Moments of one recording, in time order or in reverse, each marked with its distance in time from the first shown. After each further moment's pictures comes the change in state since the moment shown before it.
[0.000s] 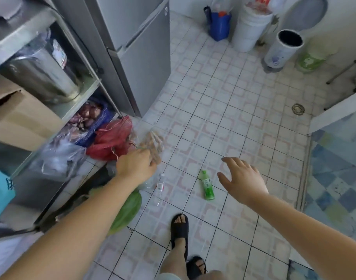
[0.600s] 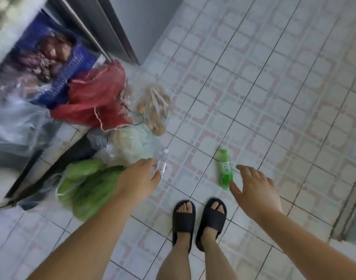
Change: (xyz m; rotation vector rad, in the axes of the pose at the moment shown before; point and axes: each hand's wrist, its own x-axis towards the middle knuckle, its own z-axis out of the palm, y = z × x) left_hand 0.104 -0.038 0.280 -0.225 -0.246 -0.144; right_hand 0.159 0.063 0.253 -0.004 -0.230 0.111
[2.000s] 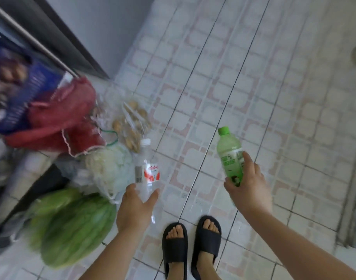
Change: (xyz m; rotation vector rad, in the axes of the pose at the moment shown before) left_hand 0.030 0.055 0.076 -0.432 0.084 -0.447; right_hand 0.061 0.049 0.023 0.412 0.303 0.242
